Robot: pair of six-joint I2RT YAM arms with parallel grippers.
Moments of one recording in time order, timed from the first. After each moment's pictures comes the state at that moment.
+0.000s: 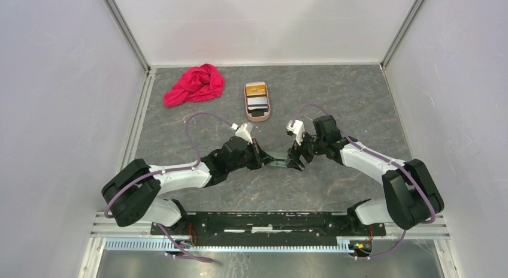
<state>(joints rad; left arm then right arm) -0.89 1.38 0.55 0.37 0.04 -0.98 0.43 1.37 0.66 -0.16 -0.59 -0.43</state>
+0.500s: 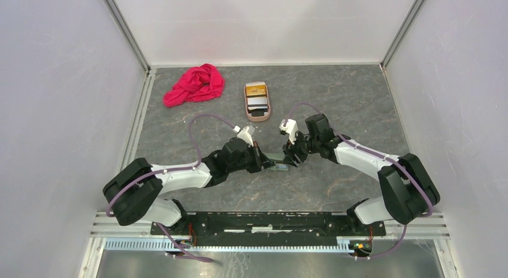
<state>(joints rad) -0.89 1.39 0.54 0.37 0.12 -0.98 0.50 1.42 0.69 -0.11 -0.58 -0.40</state>
